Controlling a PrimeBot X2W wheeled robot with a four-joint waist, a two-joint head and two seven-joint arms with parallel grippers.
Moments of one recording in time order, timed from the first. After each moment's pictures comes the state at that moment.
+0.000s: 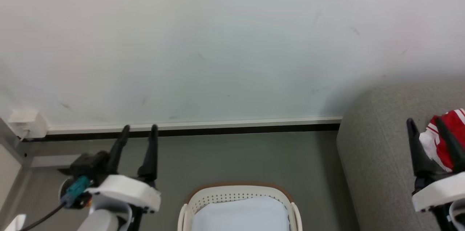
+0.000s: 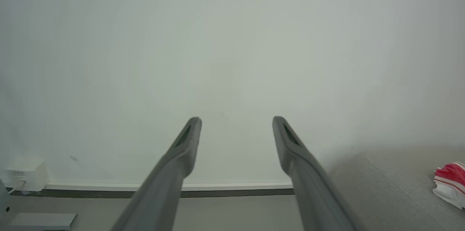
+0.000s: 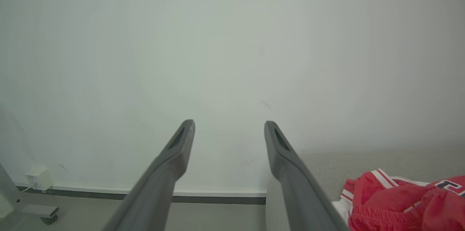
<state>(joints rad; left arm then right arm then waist) -0.30 0.30 -0.37 0.24 -0.53 0.12 -0.26 -0.22 -0.29 0.05 0.16 0.49 0.13 -0.04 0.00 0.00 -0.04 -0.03</state>
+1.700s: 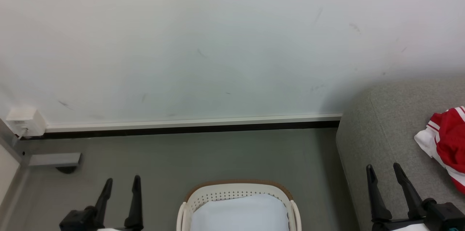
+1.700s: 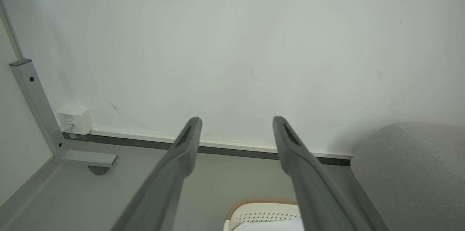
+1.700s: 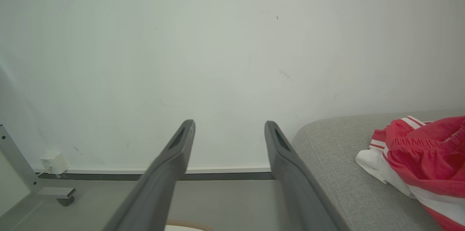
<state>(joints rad) -0.03 0.05 0.05 0.26 -0.17 -0.10 -0.26 -0.05 -0.06 0.06 0.23 0.28 0.13 -0.26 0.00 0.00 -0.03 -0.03</state>
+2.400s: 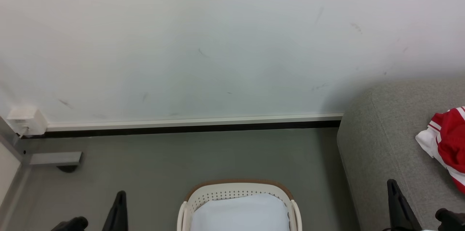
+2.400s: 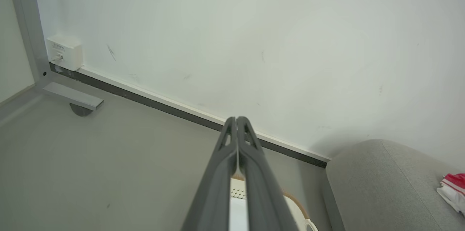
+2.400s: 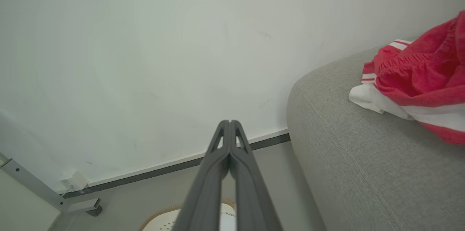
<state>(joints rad) -0.01 0.04 0.05 0.30 -0.40 -0.10 -0.20 -0.02 -0.06 0.04 0.27 0.49 0.13 -0.20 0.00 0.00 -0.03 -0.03</state>
